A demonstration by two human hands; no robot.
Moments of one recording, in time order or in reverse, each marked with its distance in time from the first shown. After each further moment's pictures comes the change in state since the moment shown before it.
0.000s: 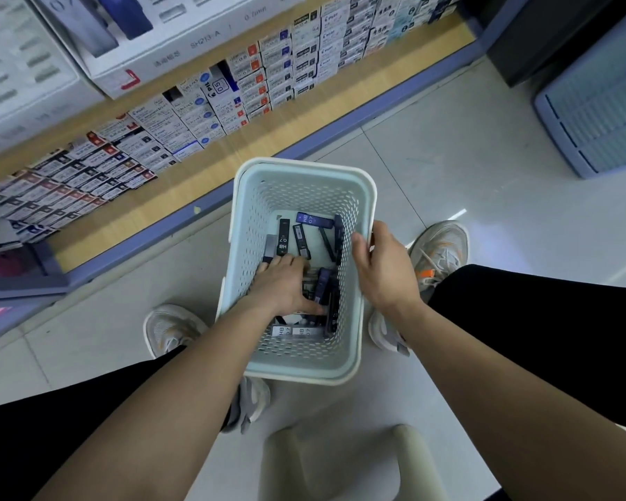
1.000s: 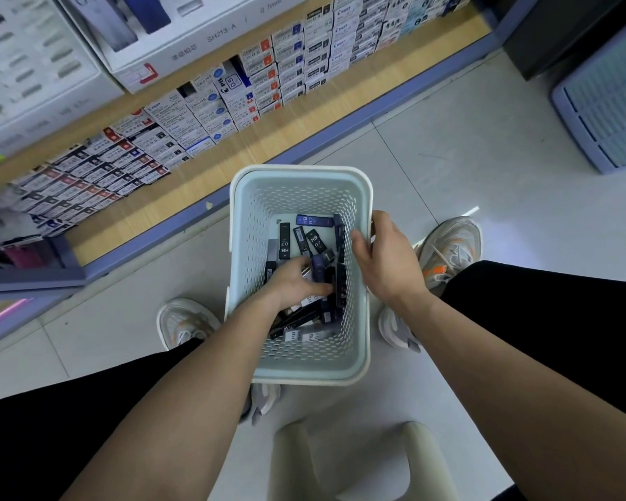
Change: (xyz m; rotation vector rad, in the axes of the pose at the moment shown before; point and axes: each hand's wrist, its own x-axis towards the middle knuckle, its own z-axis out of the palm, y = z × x) left_hand -0.003 -0.006 0.007 -0.802 -0.047 -0.161; right_hand 0.003 -0.011 0.001 -0.028 -0.036 -0.091
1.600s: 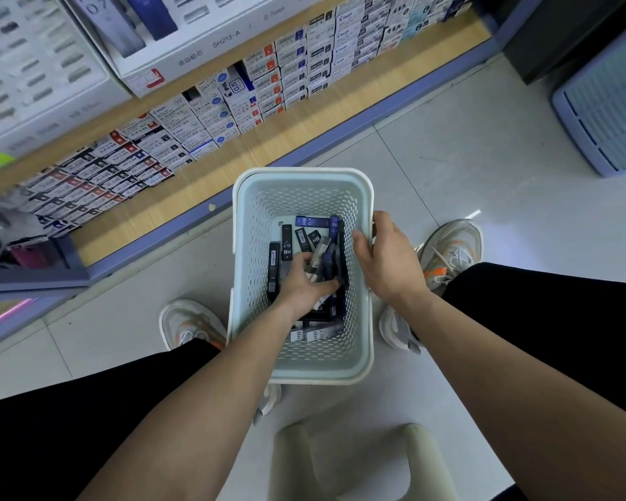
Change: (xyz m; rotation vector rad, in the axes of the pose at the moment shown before) left_hand -0.004 -0.004 0.027 -0.314 0.171 0.043; right_hand 0.003 -0.003 -0.002 0.000 -0.003 0.008
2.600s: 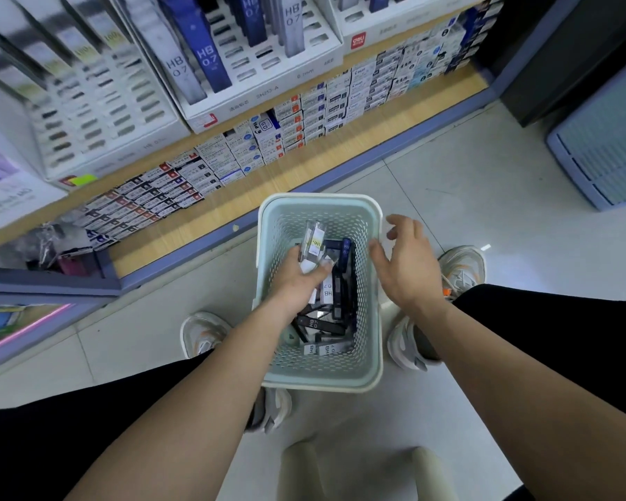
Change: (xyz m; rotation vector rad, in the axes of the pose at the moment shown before) left_hand -0.047 0.060 -0.040 -0.159 0.080 0.120; right_hand -0.004 -0.016 -0.024 -0.087 0.105 -0.030
